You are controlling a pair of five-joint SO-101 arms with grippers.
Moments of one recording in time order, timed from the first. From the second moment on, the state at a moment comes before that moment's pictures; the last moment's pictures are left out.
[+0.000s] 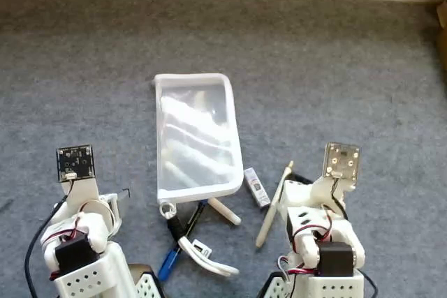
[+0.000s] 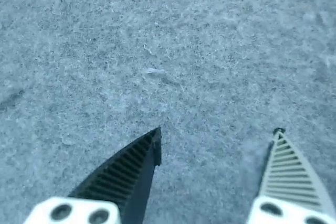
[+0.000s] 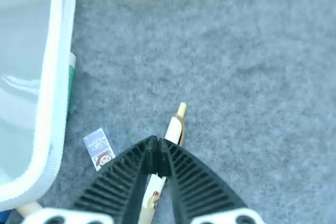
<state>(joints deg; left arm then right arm) -30.9 -103.9 91.8 77.1 -8.0 -2.5 -104.7 84.9 67.6 -4.0</state>
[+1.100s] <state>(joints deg) -33.9 -103.9 92.6 72.5 -3.1 -47.1 -69.9 60.4 66.5 4.3</state>
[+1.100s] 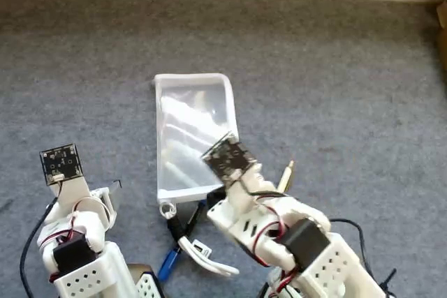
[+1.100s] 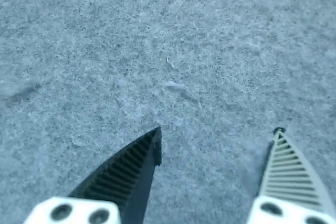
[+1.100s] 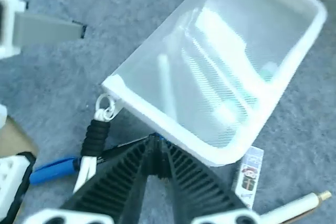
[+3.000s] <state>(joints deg) -33.9 -103.9 94.5 69.3 -3.1 -65.0 -25.0 58.7 38.2 -5.1</state>
